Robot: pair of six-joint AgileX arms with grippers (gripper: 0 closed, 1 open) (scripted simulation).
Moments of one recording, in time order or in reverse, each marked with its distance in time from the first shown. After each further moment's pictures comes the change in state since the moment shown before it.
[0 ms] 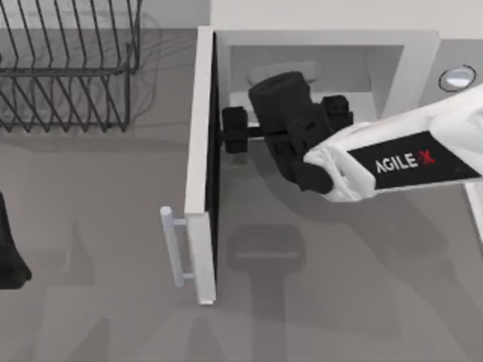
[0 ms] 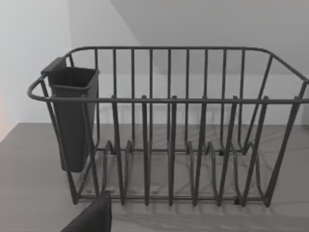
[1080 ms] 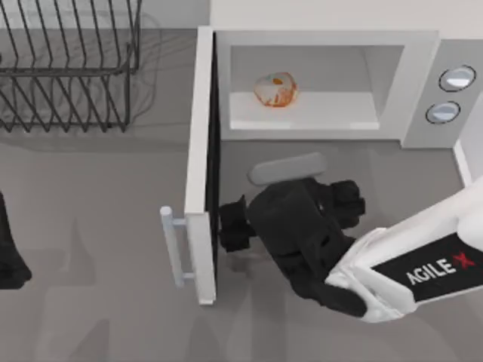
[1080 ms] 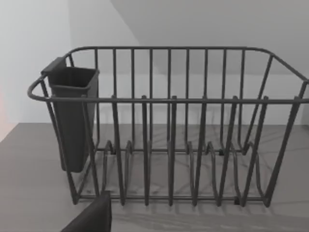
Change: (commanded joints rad) left arm 0.000 0.000 0.000 0.000 0.000 0.000; right arm 0.137 -0.201 -0.491 0.196 0.144 0.078
